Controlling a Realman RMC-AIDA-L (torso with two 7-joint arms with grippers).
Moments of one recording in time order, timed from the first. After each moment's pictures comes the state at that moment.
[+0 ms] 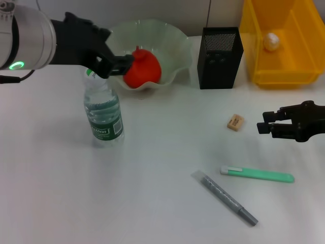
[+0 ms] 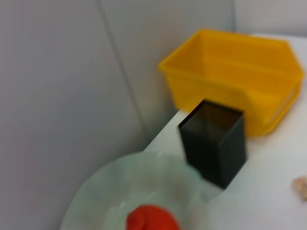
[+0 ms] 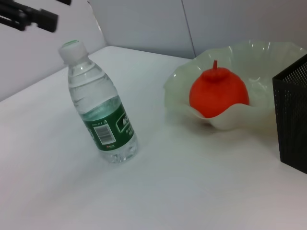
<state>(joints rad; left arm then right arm) -0.45 -2.07 1.58 1.96 2.57 1.38 -2.64 0.49 1.97 -0.56 -0.73 -2.22 -1.60 1.54</state>
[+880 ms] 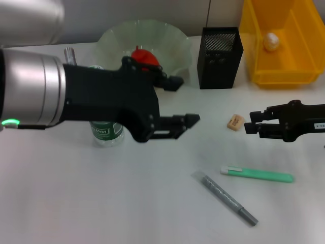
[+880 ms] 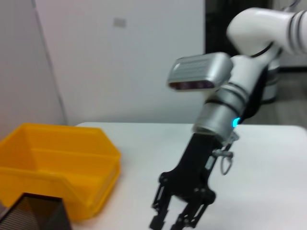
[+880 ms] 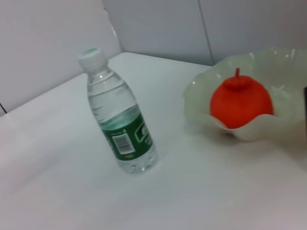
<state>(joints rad) -0.32 -2.07 1.48 1.89 1.96 1.48 -2.19 0.51 2.00 -0.56 -0.74 -2.22 -1.61 1.55</state>
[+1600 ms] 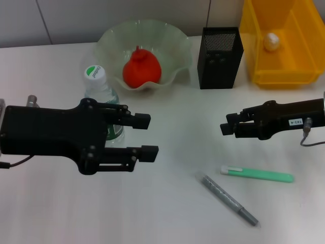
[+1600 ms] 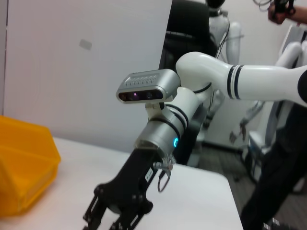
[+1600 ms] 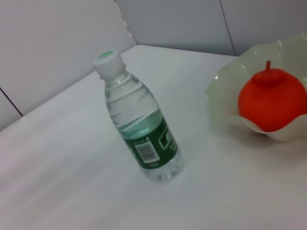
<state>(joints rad) -0.36 -2.07 1.17 1.33 1.68 1.78 -1.84 0.54 2.07 -0.66 -0.84 -2.22 -1.61 1.74</state>
